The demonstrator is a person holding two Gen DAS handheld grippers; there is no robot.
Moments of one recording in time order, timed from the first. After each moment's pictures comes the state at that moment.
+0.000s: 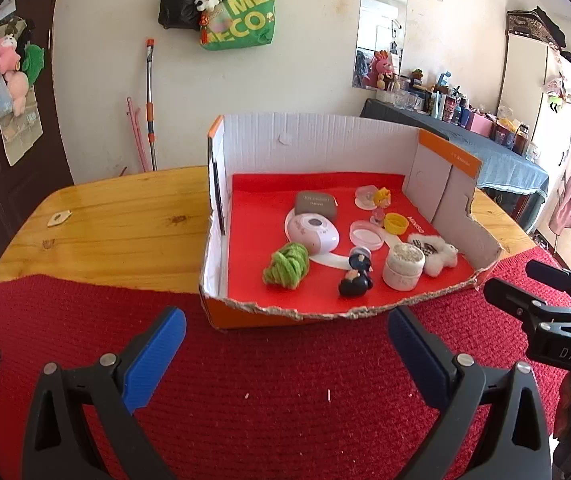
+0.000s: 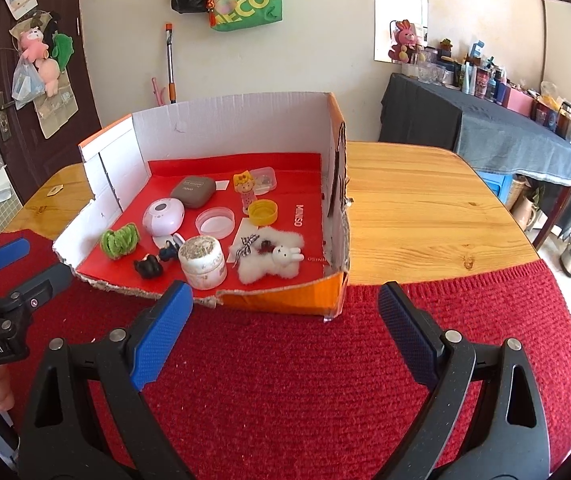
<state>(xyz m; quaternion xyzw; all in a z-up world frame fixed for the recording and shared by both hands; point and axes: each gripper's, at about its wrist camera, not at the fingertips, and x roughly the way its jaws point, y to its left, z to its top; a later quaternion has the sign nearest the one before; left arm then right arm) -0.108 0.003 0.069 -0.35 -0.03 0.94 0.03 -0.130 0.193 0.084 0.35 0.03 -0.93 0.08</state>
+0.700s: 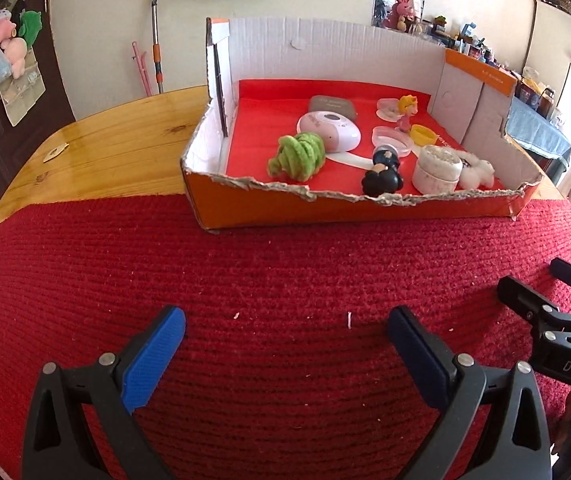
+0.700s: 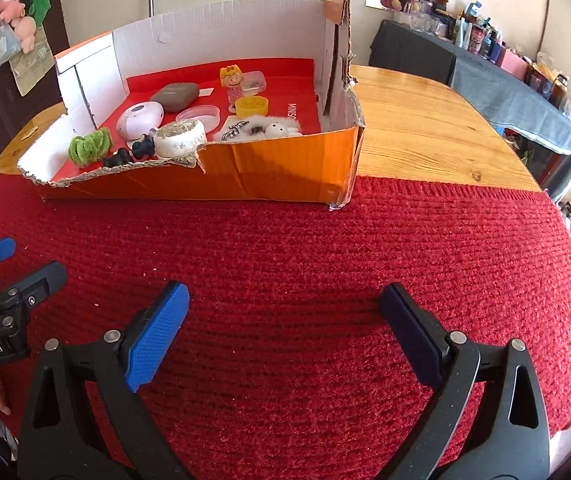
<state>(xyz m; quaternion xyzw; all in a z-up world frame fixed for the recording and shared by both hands) -0.109 0.011 0.013 -0.44 -0.02 0.90 0.00 -0.120 0.192 0.032 0.44 0.04 -0.90 0.03</state>
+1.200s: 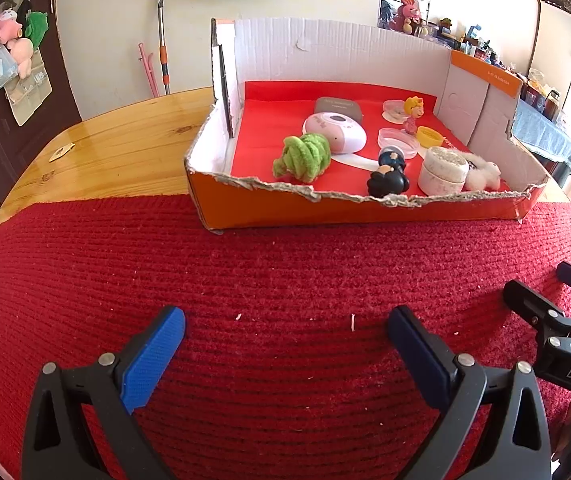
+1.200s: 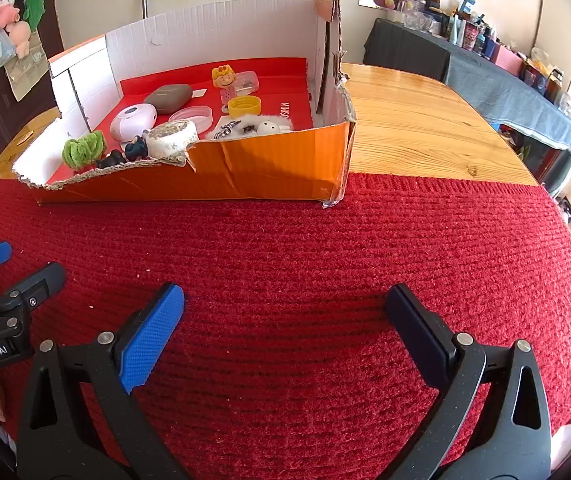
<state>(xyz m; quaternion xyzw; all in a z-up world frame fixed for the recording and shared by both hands) -0.110 0.012 0.012 -0.44 -0.02 0.90 -0.02 -0.119 0.193 0.031 0.43 0.04 -0.90 0.03</state>
